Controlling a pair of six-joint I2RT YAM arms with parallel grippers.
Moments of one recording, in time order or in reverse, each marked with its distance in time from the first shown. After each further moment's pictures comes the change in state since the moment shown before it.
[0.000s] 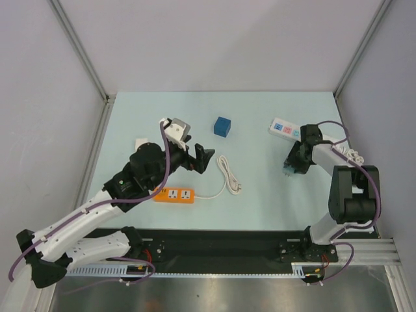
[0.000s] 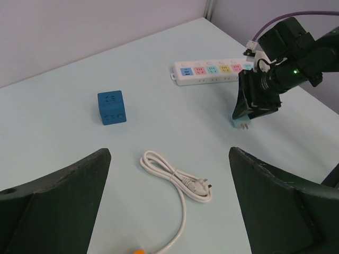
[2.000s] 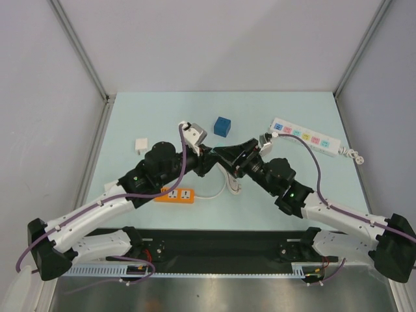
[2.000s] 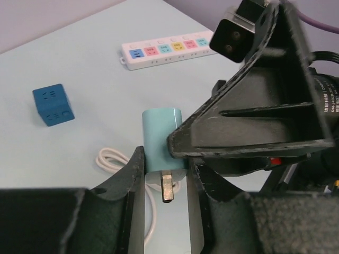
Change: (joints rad) left arm -0.008 0.099 -0.037 0.080 0.197 -0.034; right arm 0.919 -0.568 -0.335 0.969 0.106 0.921
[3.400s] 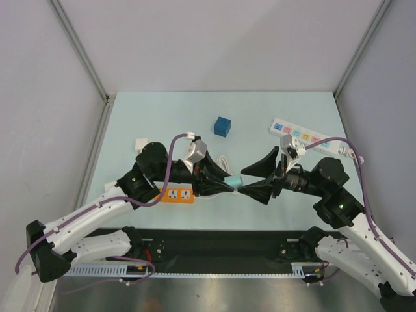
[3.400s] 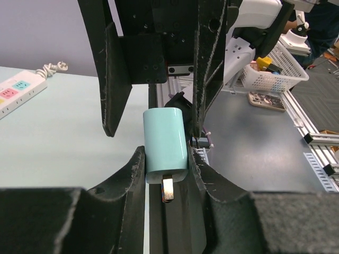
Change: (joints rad) left arm 0.005 -0.020 -0.017 0.204 0.778 -0.080; right arm -0.230 -0.402 0.163 -0.512 -0.818 -1.057
